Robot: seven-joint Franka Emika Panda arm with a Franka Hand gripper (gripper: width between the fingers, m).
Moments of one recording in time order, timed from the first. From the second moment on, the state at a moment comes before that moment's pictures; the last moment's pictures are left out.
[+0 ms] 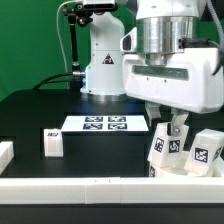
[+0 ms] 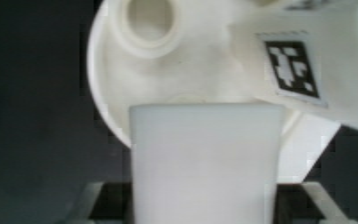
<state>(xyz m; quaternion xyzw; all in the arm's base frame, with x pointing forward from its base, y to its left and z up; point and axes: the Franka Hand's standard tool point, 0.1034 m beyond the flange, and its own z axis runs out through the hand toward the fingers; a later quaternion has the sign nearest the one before) 0.622 0.055 0.082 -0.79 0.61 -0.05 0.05</state>
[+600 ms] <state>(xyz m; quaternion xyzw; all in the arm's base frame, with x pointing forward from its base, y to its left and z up) 0.623 0.055 0.081 -0.66 0.75 -0.03 0.08</state>
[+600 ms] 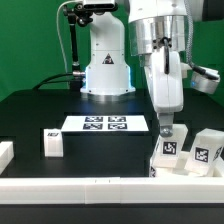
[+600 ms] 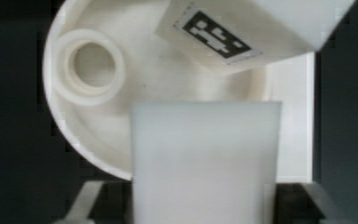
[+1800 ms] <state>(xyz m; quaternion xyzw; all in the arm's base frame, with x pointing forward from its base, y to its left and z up) 0.626 0.069 0.090 -0.91 0.39 -0.07 0.06</state>
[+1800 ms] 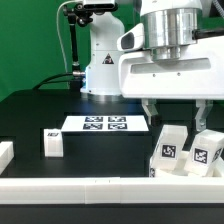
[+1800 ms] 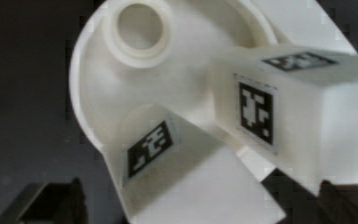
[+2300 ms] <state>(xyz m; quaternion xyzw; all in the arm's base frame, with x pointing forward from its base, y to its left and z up) 0.625 0.070 0.090 -0.97 0.21 -0.08 0.04</state>
